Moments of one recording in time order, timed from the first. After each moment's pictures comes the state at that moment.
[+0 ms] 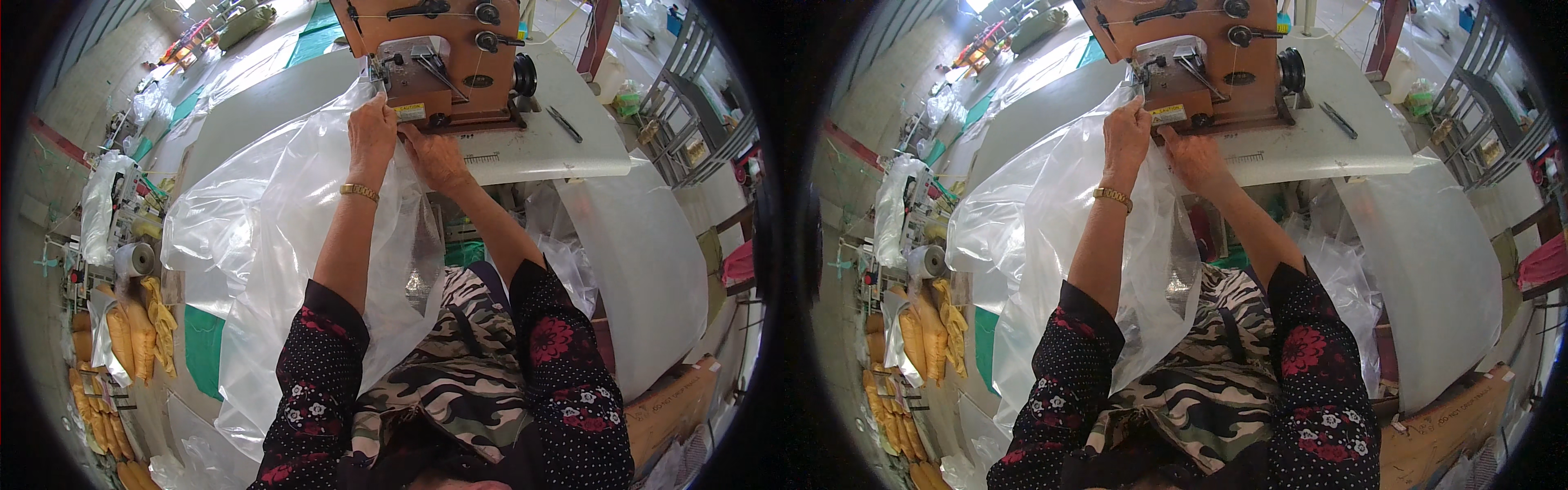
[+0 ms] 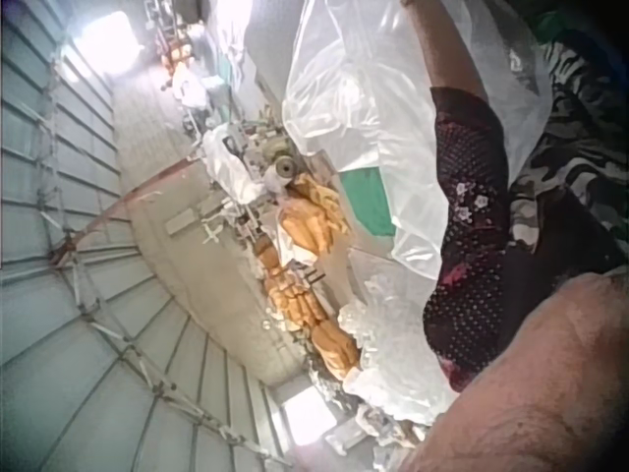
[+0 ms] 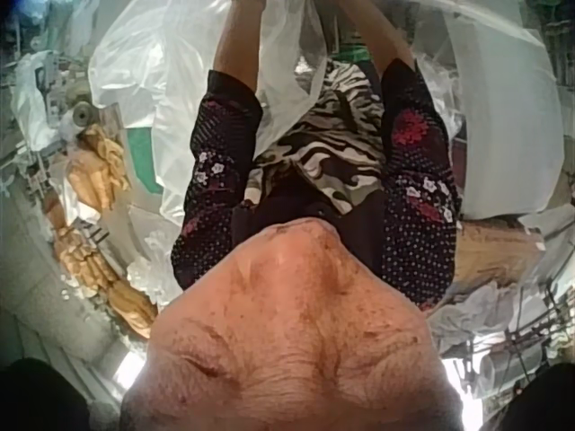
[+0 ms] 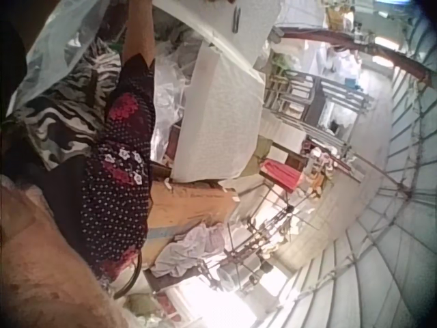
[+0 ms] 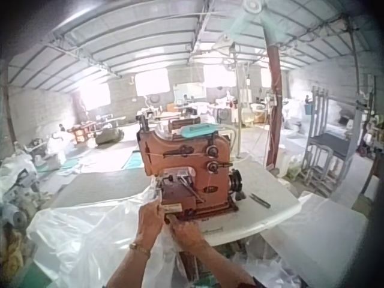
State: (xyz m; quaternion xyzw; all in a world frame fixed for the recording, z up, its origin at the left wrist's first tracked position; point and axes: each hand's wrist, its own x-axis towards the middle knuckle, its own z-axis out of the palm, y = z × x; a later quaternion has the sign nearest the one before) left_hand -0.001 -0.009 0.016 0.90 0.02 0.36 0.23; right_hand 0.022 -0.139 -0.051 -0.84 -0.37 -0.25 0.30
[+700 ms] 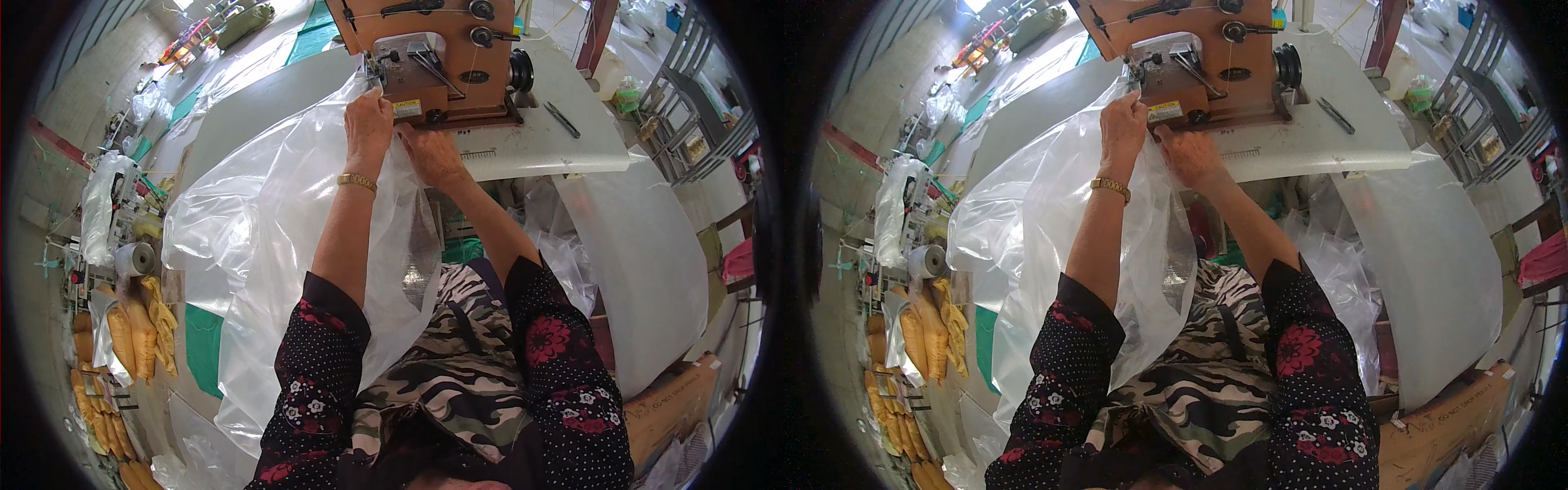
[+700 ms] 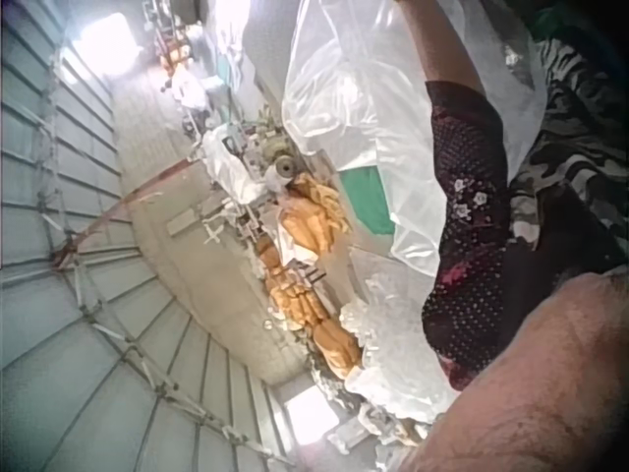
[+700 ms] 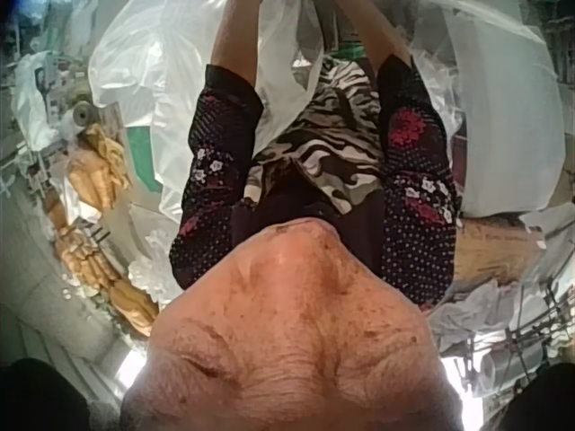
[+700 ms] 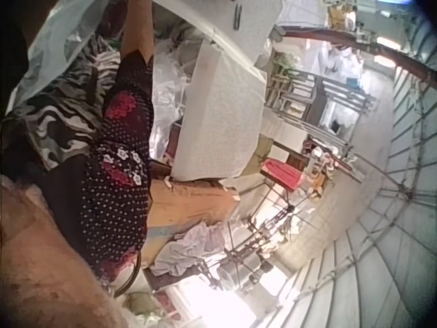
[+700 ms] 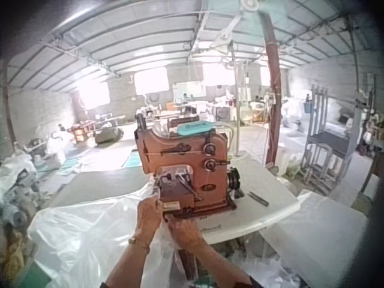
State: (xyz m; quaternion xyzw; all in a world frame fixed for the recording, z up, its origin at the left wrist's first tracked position) left_hand 0.007 -0.008 0.019 0.90 0.02 0.38 0.22; right_hand 0.025 -0.136 -0.052 -0.87 -0.37 -0.21 0.26
